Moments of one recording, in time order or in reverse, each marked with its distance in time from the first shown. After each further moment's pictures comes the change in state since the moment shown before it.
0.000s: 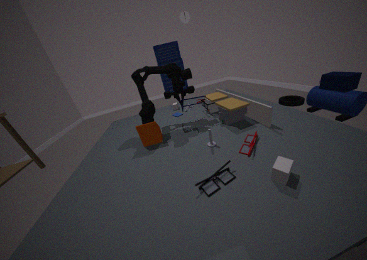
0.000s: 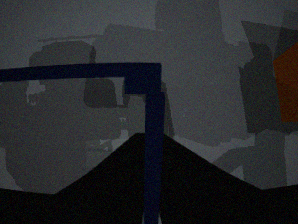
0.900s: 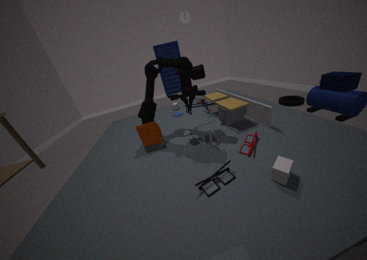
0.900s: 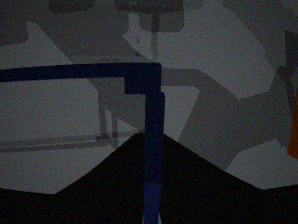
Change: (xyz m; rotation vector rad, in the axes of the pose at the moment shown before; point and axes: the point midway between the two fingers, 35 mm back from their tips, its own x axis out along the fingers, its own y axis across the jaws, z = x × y) arm 0.059 0.031 0.077 -0.092 0.358 -0.048
